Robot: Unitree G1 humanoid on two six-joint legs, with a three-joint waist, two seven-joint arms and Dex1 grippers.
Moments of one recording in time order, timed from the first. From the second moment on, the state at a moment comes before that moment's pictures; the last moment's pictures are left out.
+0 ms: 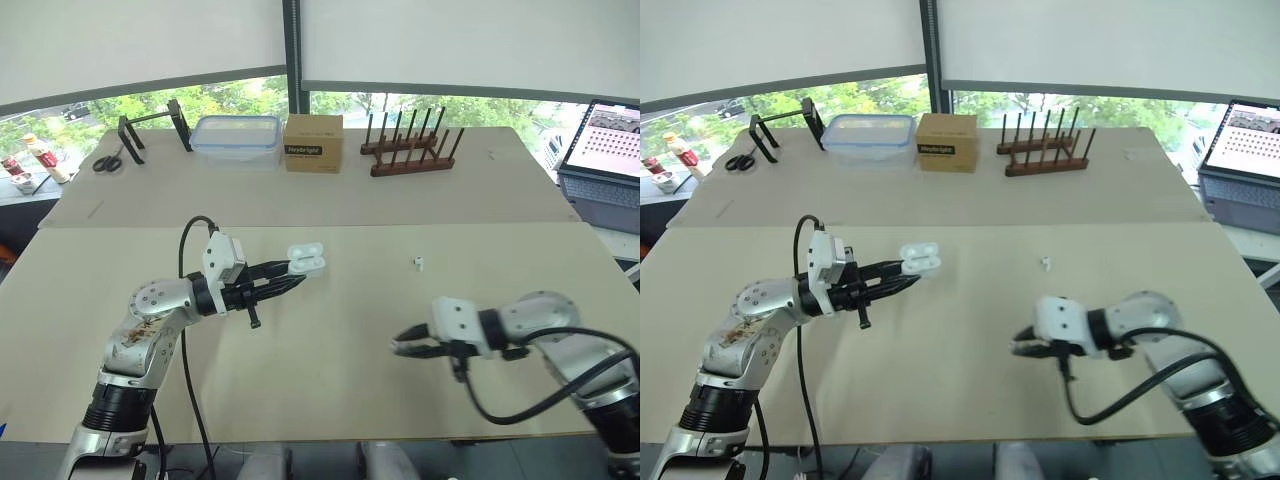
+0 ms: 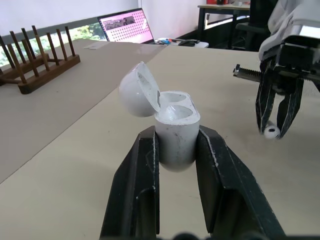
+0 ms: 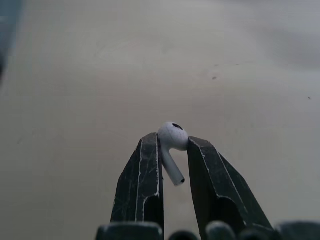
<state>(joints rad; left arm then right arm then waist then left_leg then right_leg) -0.33 0.55 0.02 -0.17 -0.48 0.28 -1.03 -0.29 -1.01 0.21 -0.13 0.21 0.02 1.41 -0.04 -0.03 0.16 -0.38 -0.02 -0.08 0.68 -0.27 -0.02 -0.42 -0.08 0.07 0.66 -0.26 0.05</state>
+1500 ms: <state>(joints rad) -0.34 0.56 0.02 -0.21 -0.52 0.37 -0.99 0.04 -1.07 0.01 -0.17 0.24 0.10 1.32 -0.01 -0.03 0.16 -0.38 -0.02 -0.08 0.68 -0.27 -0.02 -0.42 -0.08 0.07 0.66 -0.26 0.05</state>
